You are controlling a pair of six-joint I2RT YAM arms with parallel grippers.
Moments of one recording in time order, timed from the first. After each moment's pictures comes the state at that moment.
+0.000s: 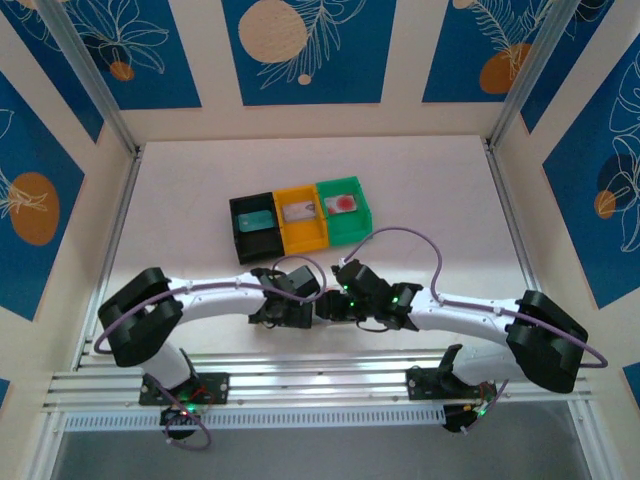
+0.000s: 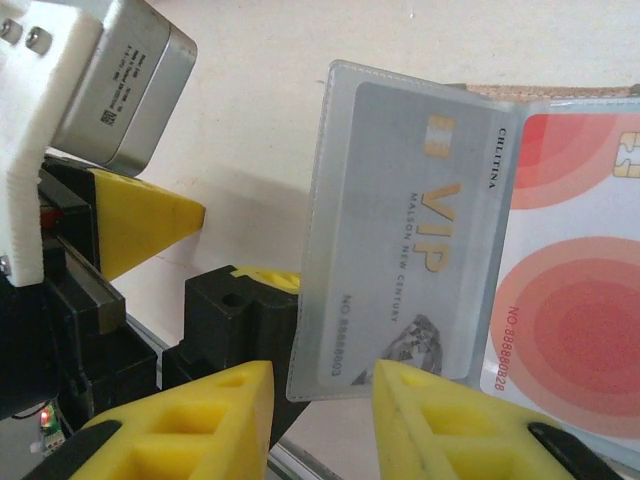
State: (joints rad) left arm -1.01 1.59 0.85 -0.69 -0.13 -0.90; right arm 0.99 1.27 0.59 -0.14 -0.13 0.93
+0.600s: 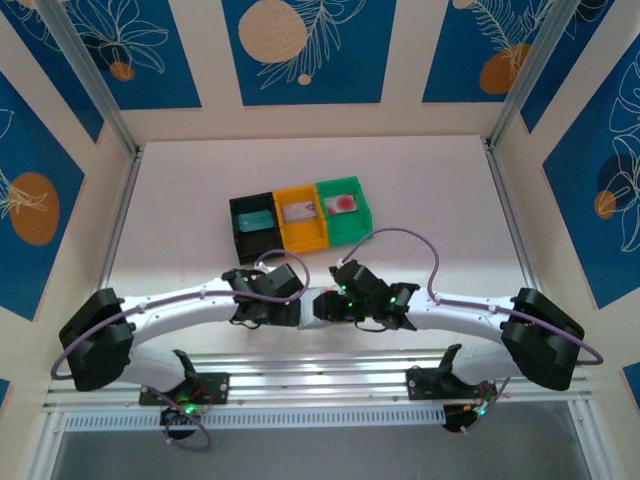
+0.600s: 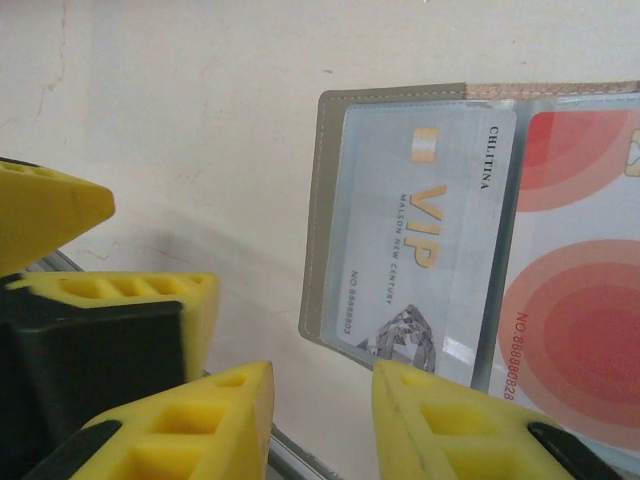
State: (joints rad) left arm -0.99 1.35 0.80 -0.79 -0.18 -0.88; right arm 0.99 1.29 0.59 -0.12 -0.15 0.93
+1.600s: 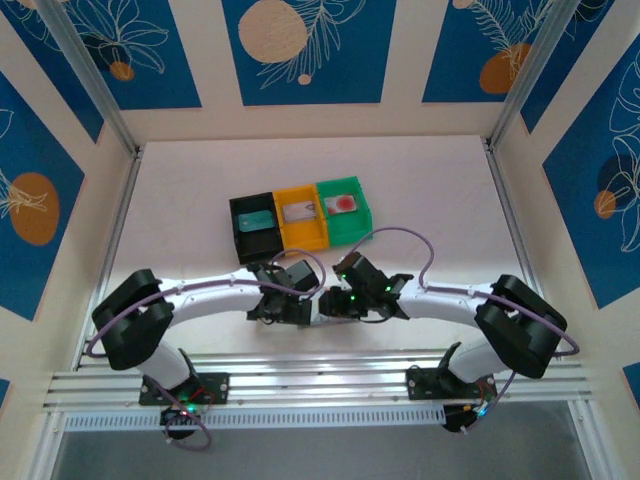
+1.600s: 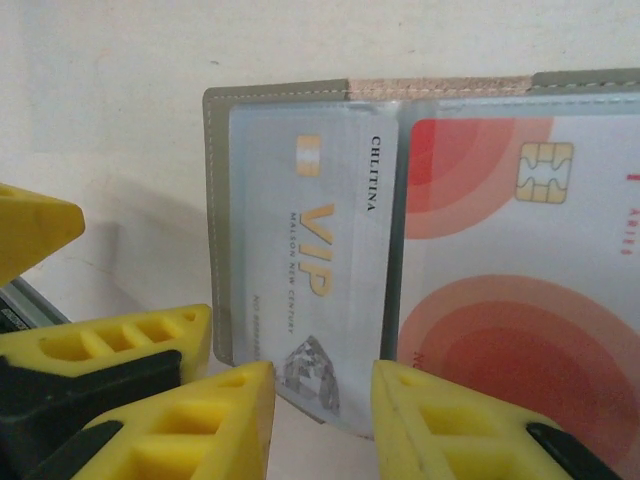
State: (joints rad) left arm -0.99 1.56 0.89 -0.76 -0.13 -0.88; right arm 0.87 1.42 0.60 -0.13 -0.27 0.87
